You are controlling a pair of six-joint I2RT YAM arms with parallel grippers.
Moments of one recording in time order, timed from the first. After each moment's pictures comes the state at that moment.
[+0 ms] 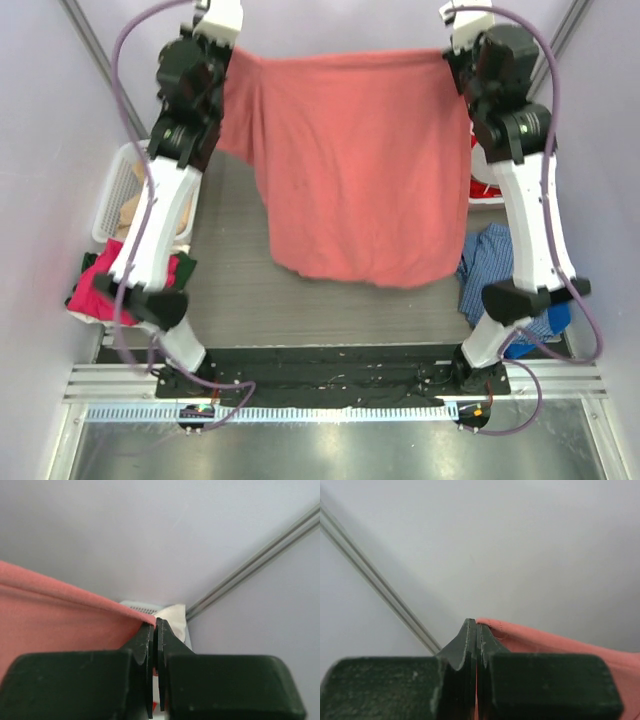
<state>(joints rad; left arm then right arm) -0.37 1.65 2.12 -0.25 -0.44 0.51 0.28 1.67 2.32 -0.72 0.35 -0.48</state>
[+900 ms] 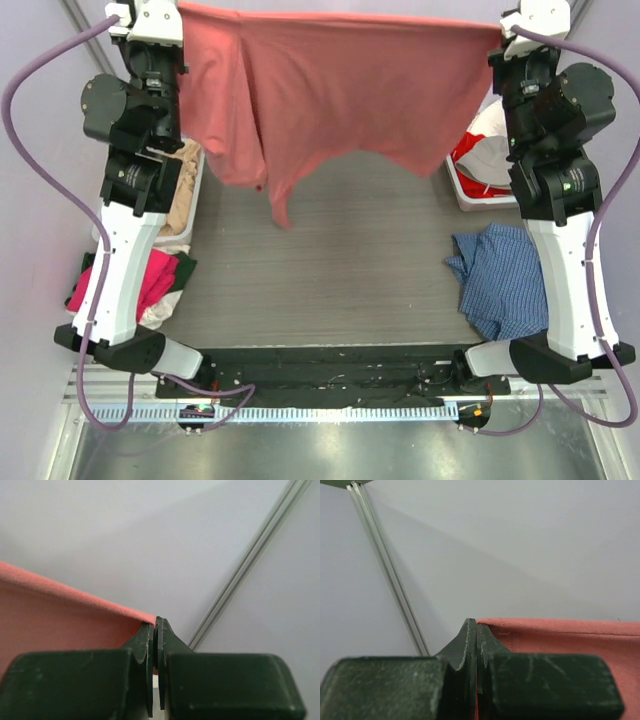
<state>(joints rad) -0.37 1.46 2.06 0.03 -0.36 0.53 0.27 1.38 2.06 -0.31 0.30 -0.49</state>
